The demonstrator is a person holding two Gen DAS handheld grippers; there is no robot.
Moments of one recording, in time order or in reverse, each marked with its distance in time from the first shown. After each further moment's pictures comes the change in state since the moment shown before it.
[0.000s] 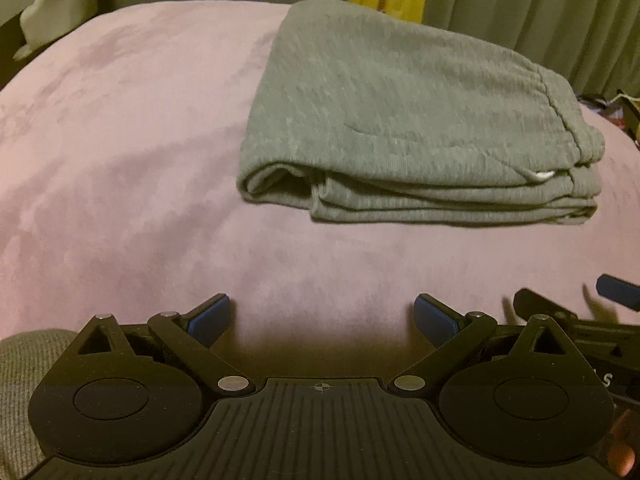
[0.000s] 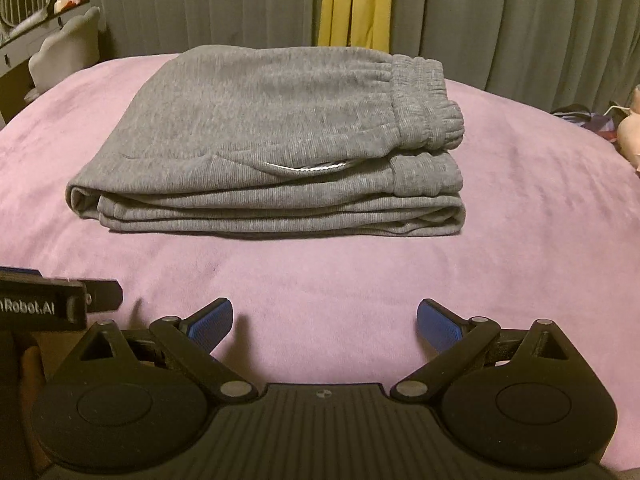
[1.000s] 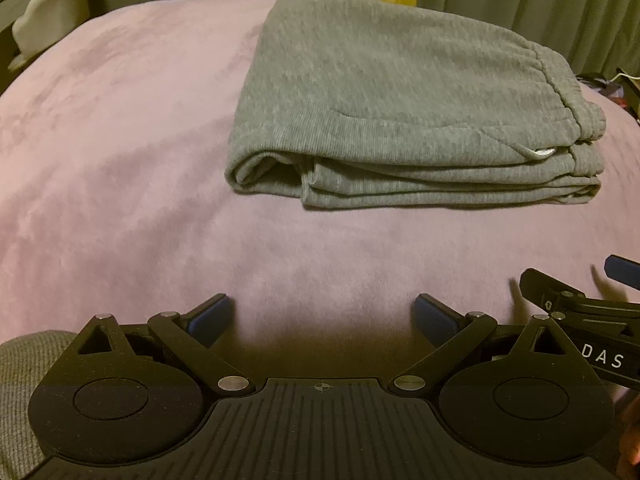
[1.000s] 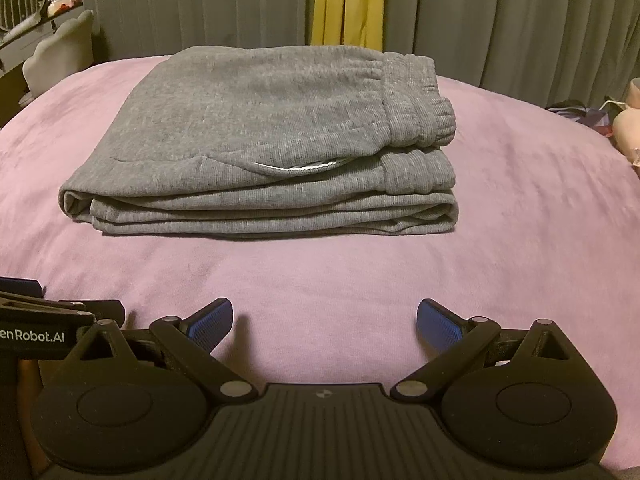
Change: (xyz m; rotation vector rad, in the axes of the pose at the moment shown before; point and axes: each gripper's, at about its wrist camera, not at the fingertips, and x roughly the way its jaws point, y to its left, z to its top) left arm 0.006 -0.007 -0.003 0.038 0.029 0.019; right arm 0.002 -0.001 -0.001 0.015 0.003 -0.009
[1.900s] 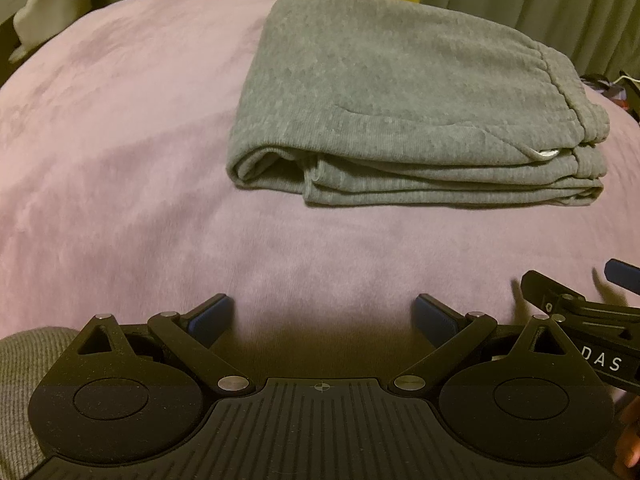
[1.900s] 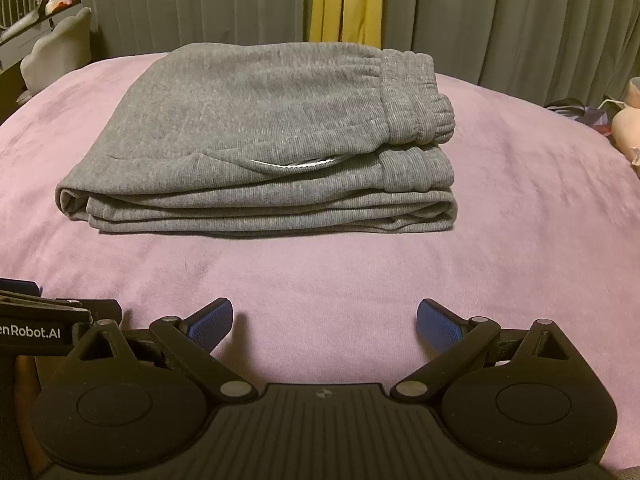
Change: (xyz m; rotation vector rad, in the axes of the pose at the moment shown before) left arm 0.002 0.003 0.001 -0.014 0.015 -0.006; right arm 0.002 0.000 -0.001 0.002 0.005 -0.007
